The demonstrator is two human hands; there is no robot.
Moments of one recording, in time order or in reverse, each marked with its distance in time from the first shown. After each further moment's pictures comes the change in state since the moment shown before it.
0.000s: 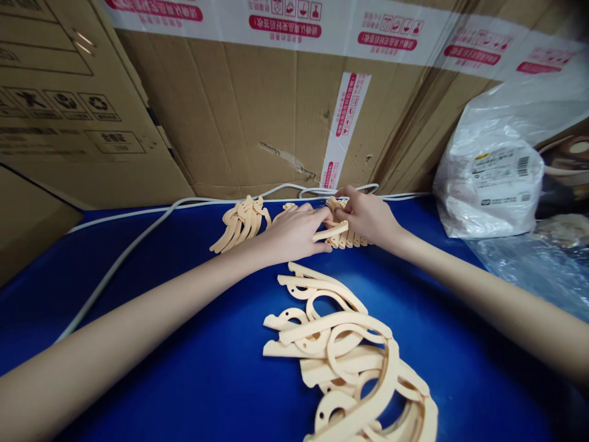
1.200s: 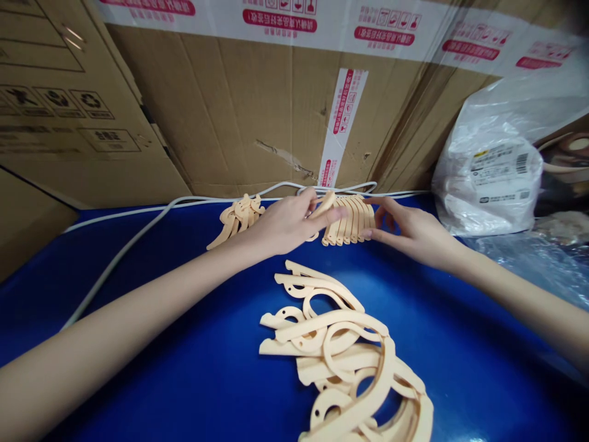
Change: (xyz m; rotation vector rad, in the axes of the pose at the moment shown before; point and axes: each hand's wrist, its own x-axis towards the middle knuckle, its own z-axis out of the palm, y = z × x) left_hand -0.005 0.010 -0.022 -0.289 0.199 -0.155; right_hand -0.053 0.061 -0.027 0.208 -0.079 -0.189
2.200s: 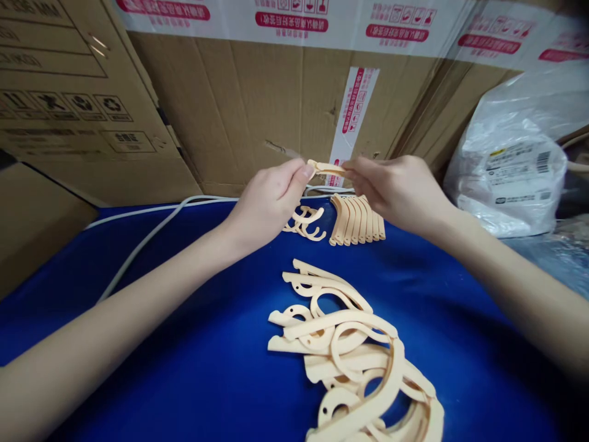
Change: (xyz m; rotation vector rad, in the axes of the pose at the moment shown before) left_hand -0.018 0.010 -0.039 -0.087 0.282 0.114; right_hand 0.057 -0.065 -0.025 -0.084 0.261 -0.200
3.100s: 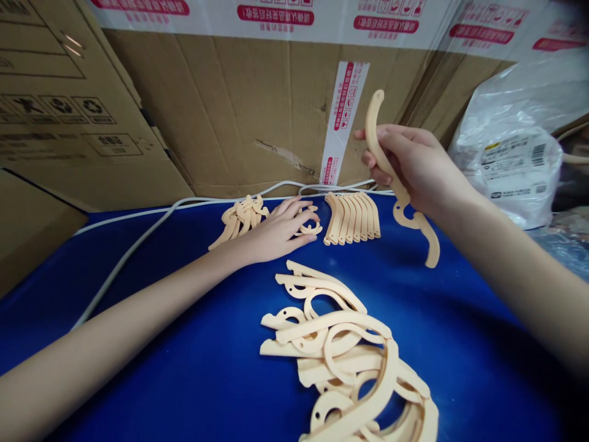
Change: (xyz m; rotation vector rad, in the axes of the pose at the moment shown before) left_hand -0.013 -0.073 0.046 0.277 -0.480 0.189; right_hand 0.013 0.012 -0.007 1.145 0.156 0.501
